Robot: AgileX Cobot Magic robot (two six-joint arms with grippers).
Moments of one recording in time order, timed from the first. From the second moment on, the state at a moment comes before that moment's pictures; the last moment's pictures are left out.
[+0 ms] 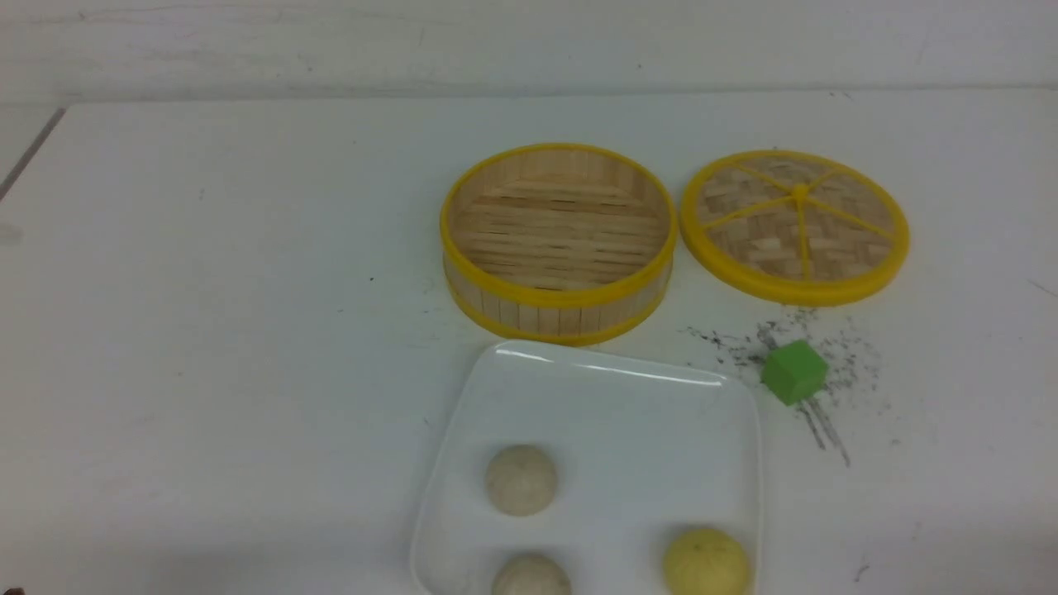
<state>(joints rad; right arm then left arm) -0.03 -0.01 0.01 0.00 0.44 0.12 0.03 -0.01 0.02 0.27 0.41 -0.18</state>
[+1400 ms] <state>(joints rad) -0.09 -0.01 0.02 0.01 0.41 0.10 0.03 -0.01 0.02 0.28 0.41 -0.18</state>
